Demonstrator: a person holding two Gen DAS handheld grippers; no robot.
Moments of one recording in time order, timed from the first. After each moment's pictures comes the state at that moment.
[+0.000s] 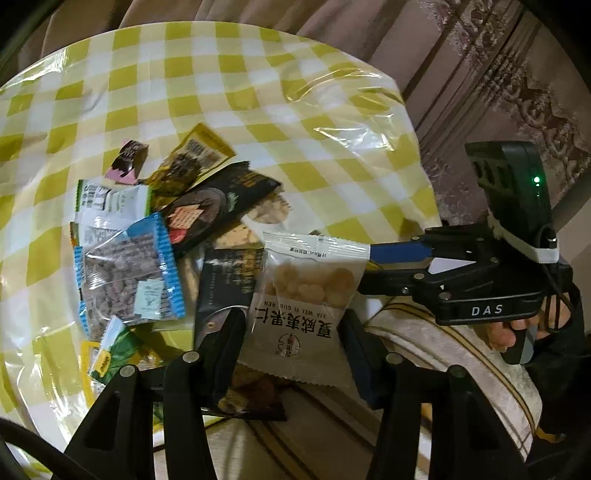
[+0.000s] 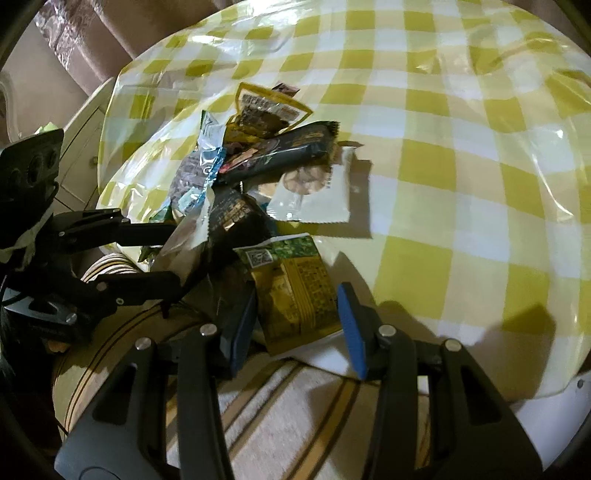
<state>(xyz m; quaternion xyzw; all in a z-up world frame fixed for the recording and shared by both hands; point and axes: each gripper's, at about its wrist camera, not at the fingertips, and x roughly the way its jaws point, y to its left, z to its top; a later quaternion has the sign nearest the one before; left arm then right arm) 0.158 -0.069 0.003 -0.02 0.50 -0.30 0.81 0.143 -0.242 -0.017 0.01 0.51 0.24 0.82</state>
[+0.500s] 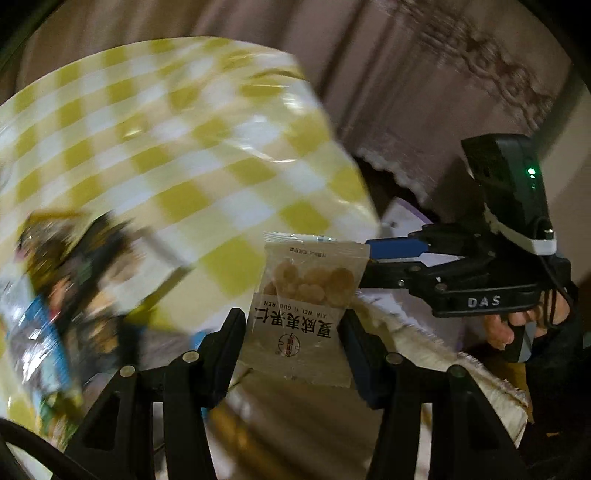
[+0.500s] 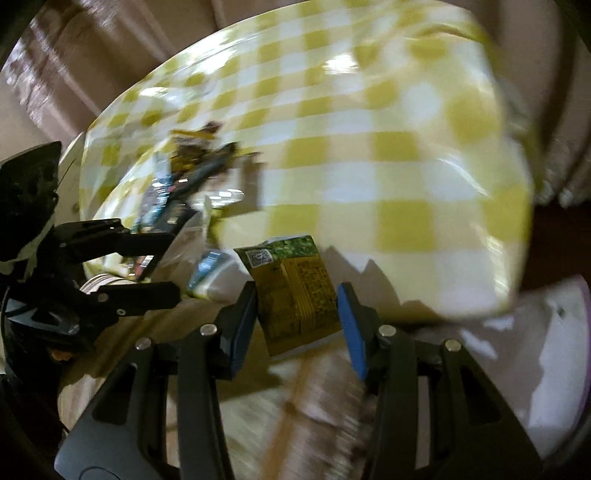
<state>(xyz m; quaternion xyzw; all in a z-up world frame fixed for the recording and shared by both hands) 0.138 -0.200 0.024 0.06 0.48 -0.40 0.77 0.074 -0.367 -0.006 0.08 0.49 0.13 0.86</state>
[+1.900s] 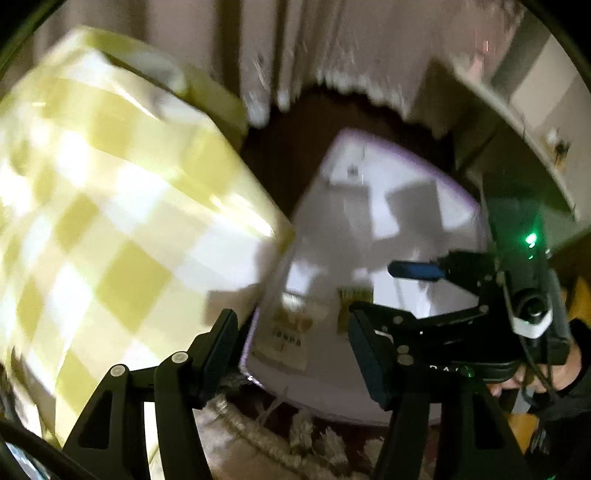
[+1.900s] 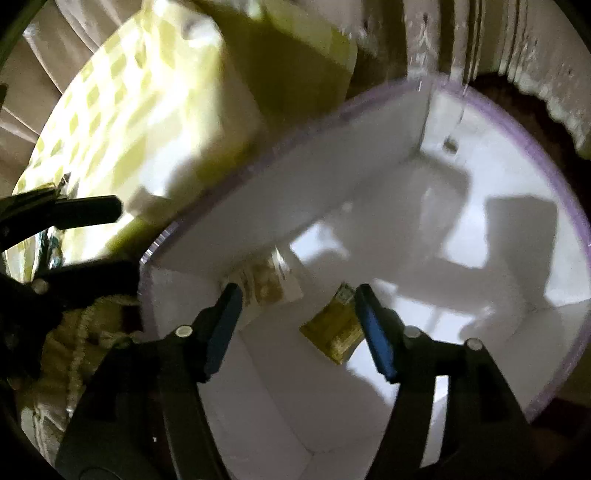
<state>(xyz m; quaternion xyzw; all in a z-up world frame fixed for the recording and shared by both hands) 0.122 -0.407 -0.015 0.20 0.51 -0.42 0.72 0.015 -0.521 -0.096 0.19 0.50 -0.06 0.84</state>
